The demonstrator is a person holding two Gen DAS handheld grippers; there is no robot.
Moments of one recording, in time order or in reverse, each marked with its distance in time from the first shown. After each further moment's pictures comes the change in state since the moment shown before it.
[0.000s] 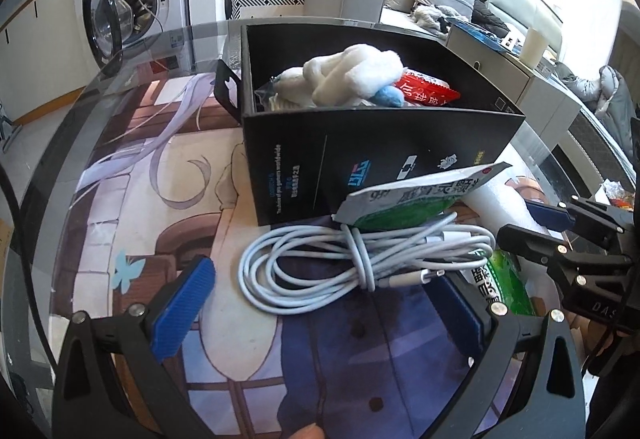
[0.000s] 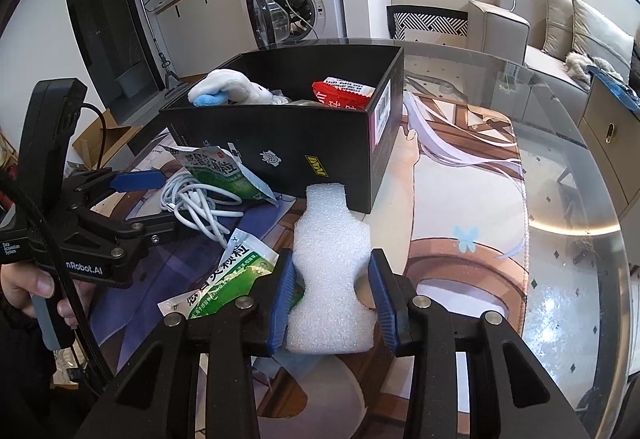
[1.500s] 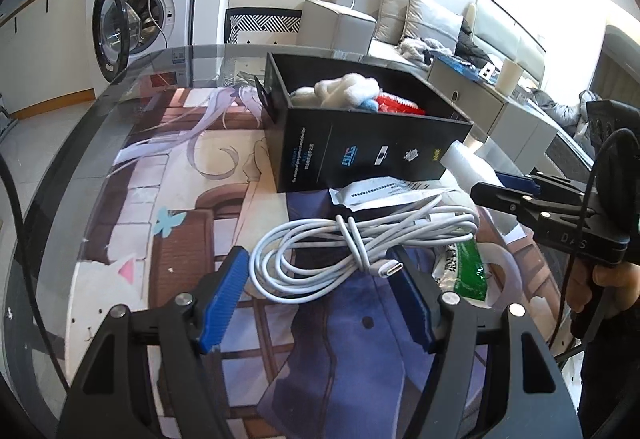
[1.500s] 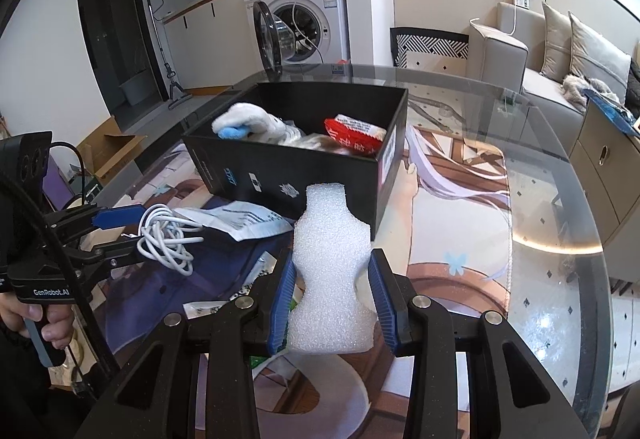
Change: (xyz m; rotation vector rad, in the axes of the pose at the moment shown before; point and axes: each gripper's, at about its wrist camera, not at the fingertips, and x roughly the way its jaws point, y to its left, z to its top) left arm -0.058 0.019 -0.037 -0.029 -0.122 -0.076; right arm -0.028 0.010 0.009 -0.038 -0.078 -0.012
